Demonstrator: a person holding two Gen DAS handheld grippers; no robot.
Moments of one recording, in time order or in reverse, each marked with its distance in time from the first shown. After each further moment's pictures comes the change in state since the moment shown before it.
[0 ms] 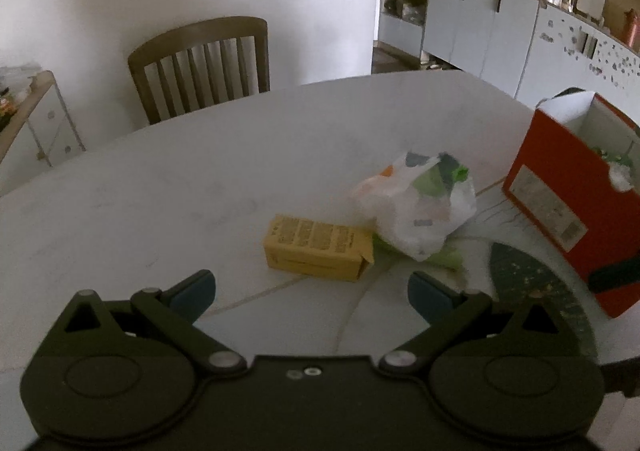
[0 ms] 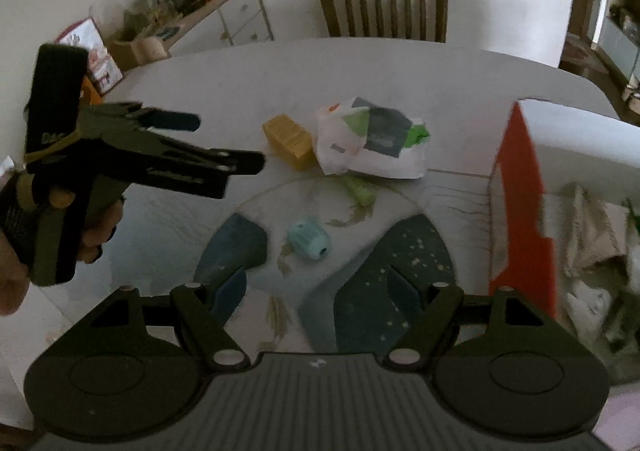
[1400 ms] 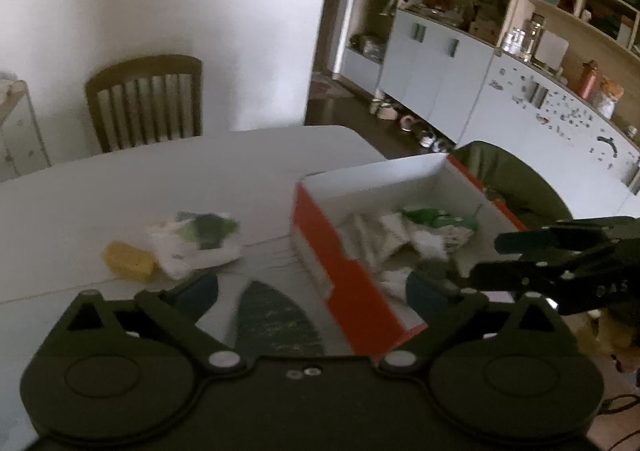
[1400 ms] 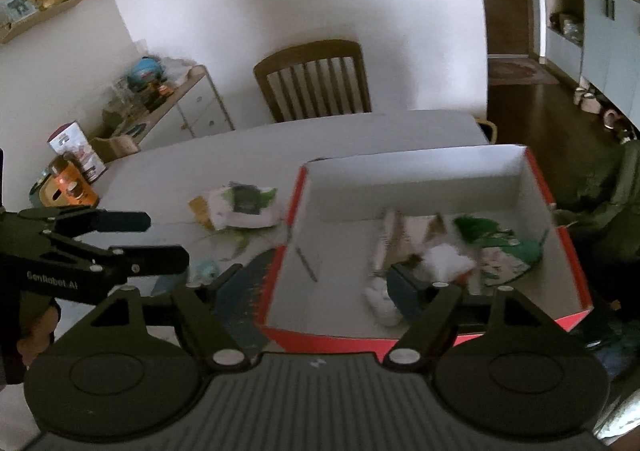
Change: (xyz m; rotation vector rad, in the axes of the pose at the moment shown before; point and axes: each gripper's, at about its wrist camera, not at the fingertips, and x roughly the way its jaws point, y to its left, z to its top) left arm -0.137 -0.174 0.039 -0.113 -0.072 -0.109; right arm -0.166 -0.150 -0.050 0.141 -0.228 0.002
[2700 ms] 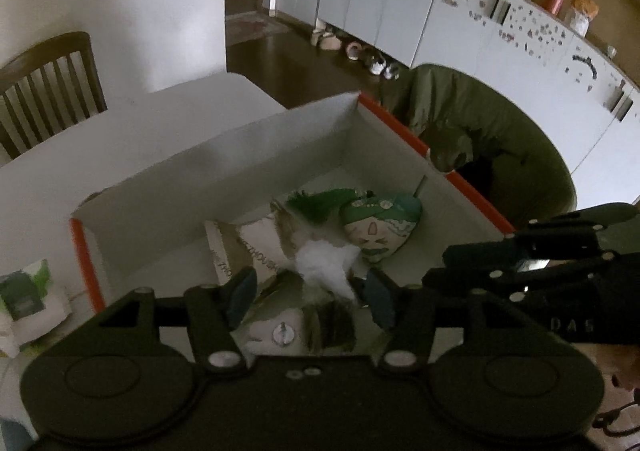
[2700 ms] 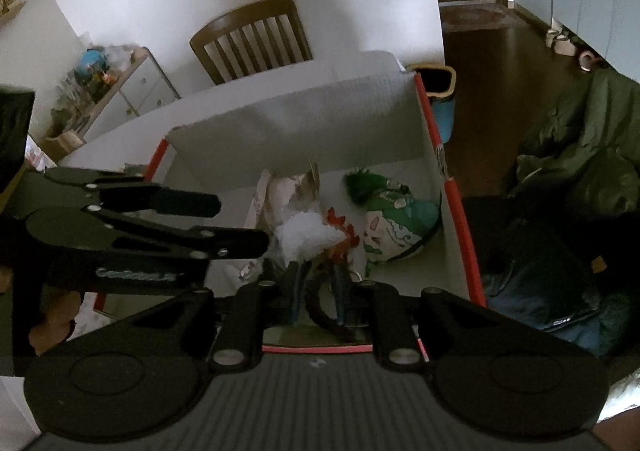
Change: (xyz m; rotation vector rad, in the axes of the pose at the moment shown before) left arm 0.159 -0.141 0.045 0.153 0.201 -0.107; right arm 0.034 -0.150 -0.005 0.114 0.108 -0.058
